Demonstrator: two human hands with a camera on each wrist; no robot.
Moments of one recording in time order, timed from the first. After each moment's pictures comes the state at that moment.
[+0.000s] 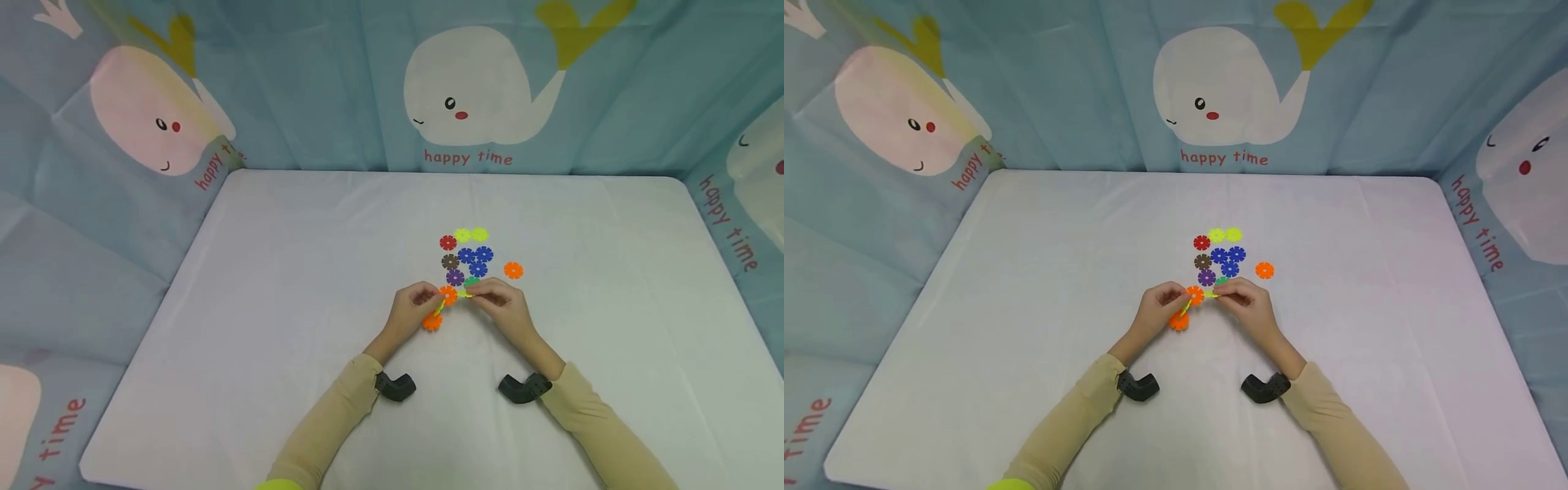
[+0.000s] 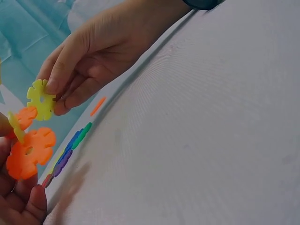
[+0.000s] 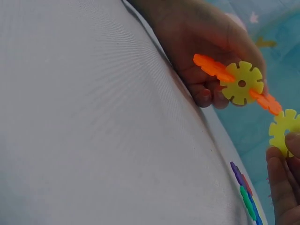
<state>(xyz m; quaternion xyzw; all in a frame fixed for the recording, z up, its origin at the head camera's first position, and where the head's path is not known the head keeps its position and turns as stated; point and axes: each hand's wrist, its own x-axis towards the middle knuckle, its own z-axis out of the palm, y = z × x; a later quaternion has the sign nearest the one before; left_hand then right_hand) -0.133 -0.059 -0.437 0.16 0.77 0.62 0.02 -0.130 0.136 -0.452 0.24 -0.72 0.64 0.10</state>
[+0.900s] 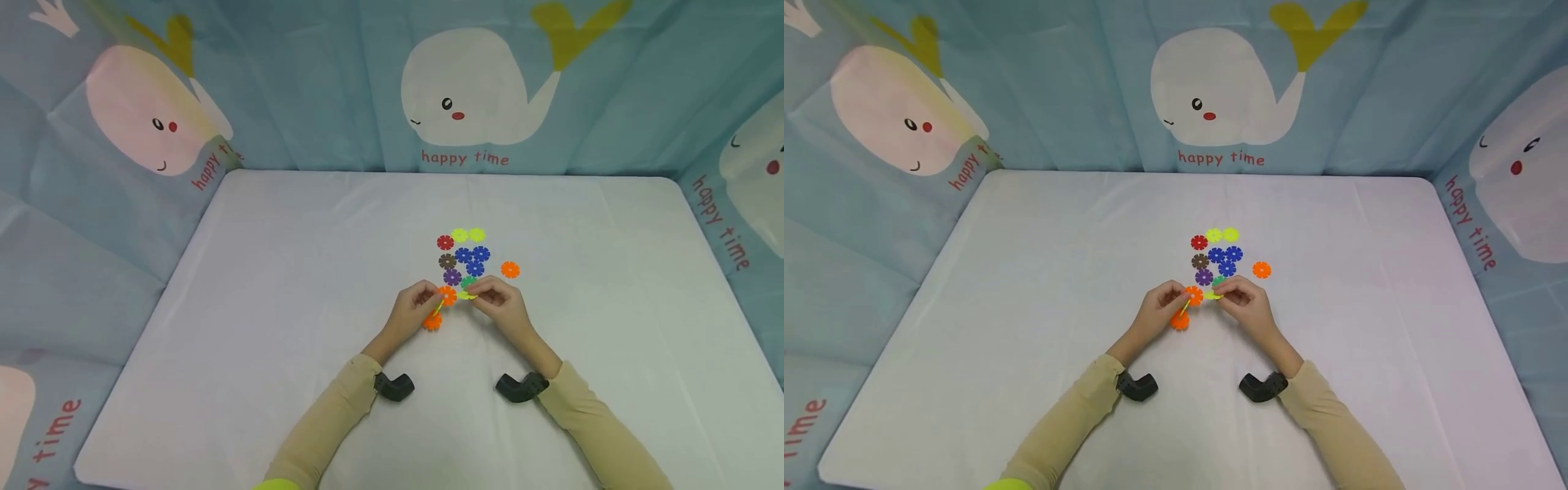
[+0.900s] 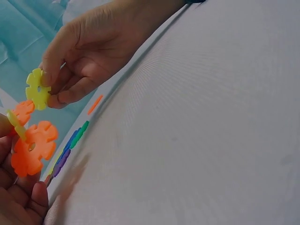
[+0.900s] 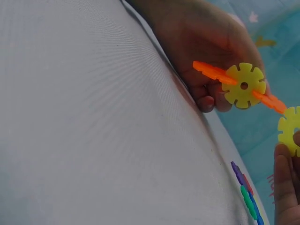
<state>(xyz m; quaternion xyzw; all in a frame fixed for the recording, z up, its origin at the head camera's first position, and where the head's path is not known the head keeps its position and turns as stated) -0.134 -0.057 -0.438 0.20 0.76 0.62 0.05 -0.137 0.142 -0.472 0.23 -0.66 0.71 0.08</state>
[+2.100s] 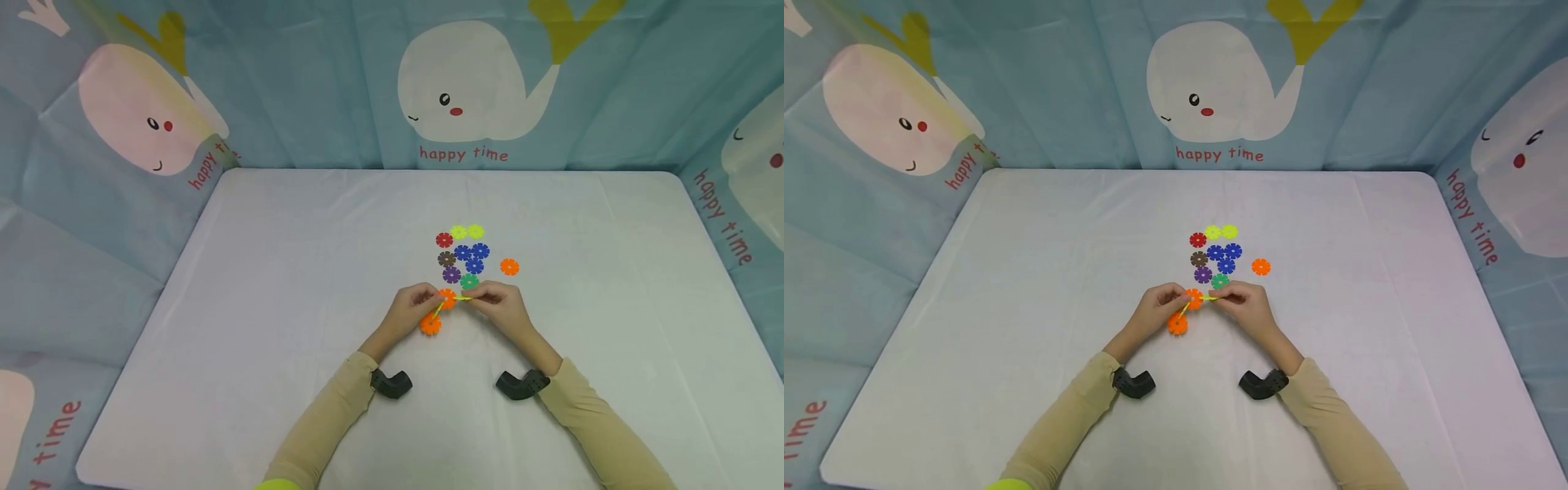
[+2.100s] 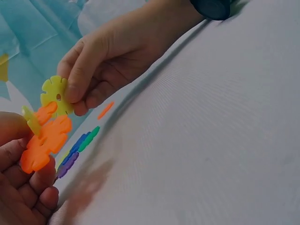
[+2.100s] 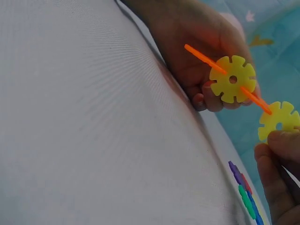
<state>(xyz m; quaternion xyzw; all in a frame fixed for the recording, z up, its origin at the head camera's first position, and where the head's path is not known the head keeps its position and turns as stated) -0.138 -0.062 -0.439 0.22 0.77 0.59 0.09 -0.130 0.139 -0.449 0.22 -0.74 0.64 0.06</state>
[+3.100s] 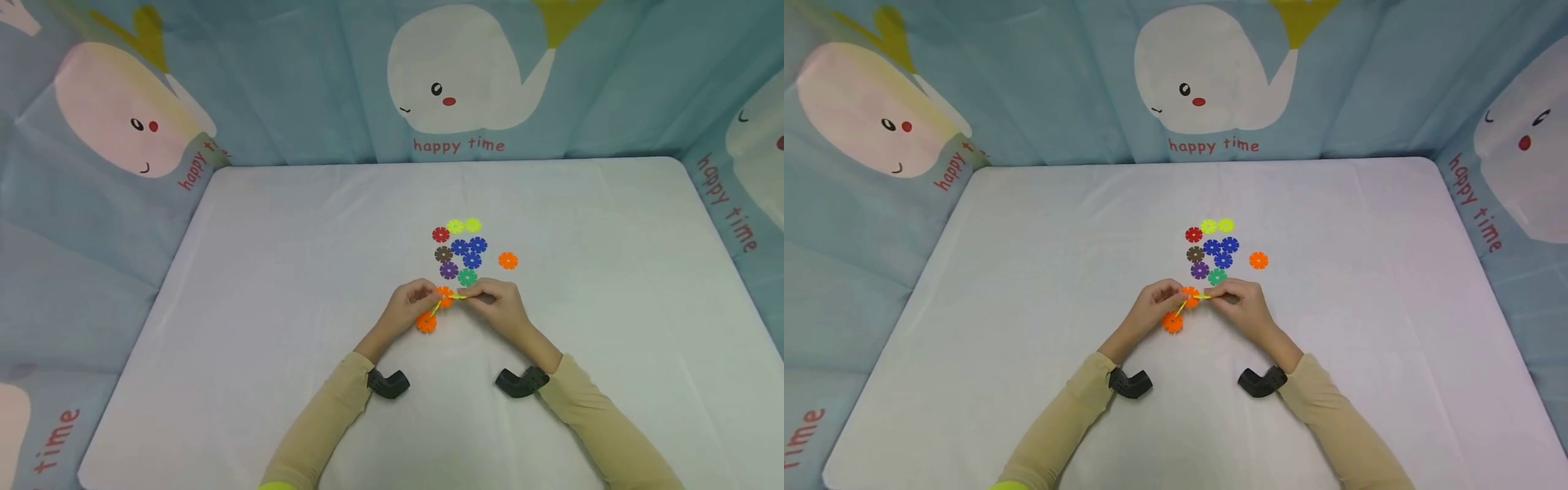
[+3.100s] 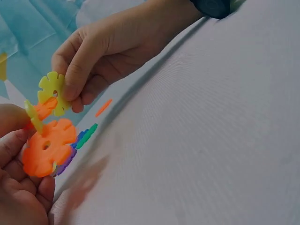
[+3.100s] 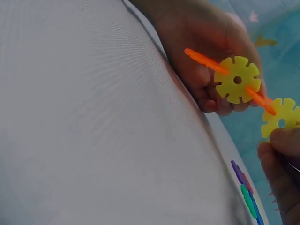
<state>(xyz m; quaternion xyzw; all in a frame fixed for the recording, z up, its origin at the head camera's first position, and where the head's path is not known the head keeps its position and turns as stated) -0.144 -0.061 -0.443 0.21 0.74 0.62 0.14 -0.136 0.139 -0.460 0.28 -0.75 0.58 0.15</state>
